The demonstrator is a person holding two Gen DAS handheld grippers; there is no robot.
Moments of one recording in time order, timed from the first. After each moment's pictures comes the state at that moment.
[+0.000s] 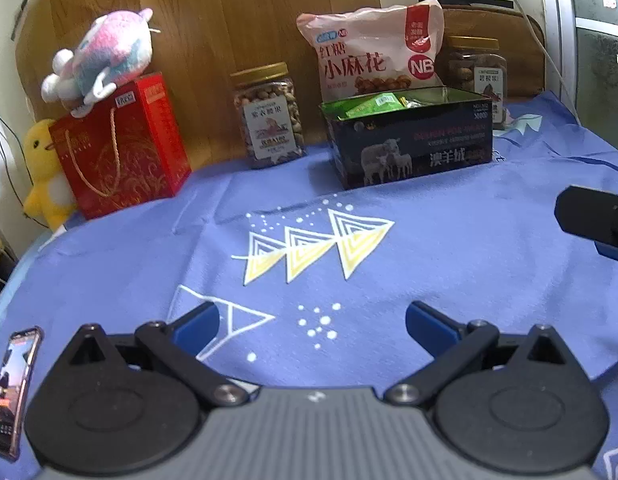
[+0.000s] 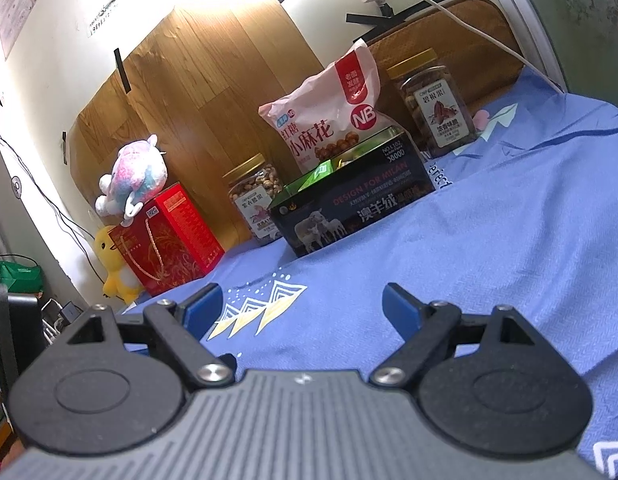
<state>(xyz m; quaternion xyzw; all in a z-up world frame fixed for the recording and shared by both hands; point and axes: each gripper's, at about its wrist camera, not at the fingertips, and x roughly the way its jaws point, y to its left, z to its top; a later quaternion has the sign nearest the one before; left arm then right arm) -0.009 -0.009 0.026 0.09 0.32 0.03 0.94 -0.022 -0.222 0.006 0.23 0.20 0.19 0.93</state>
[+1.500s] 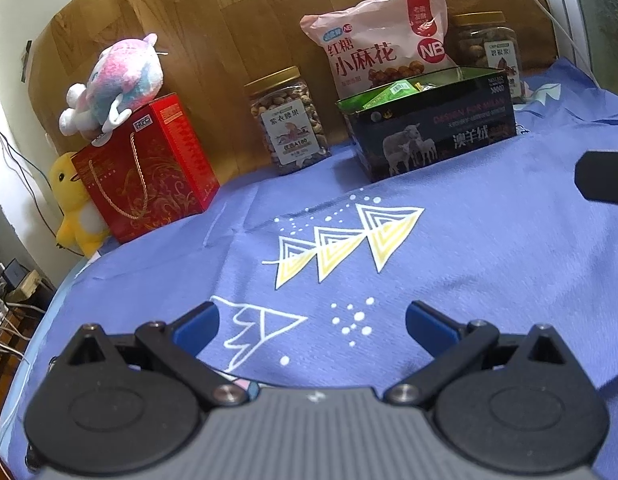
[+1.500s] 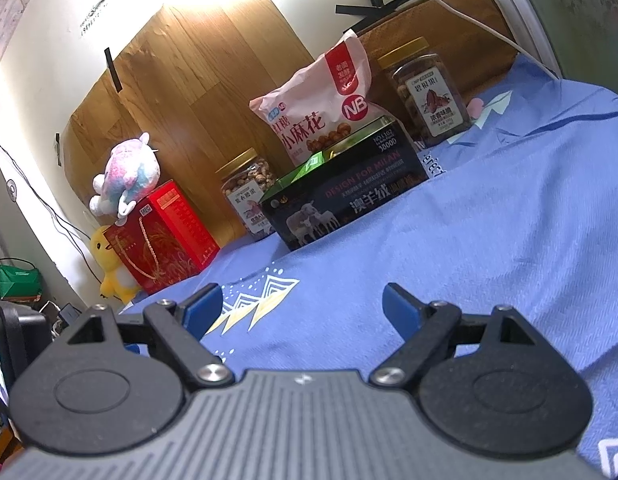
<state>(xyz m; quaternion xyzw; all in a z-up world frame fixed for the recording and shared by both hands) -0.007 -0.015 0.015 0.16 0.31 0.07 0.93 -0.018 -0.223 -0.001 0.24 0.21 0.19 0.93</state>
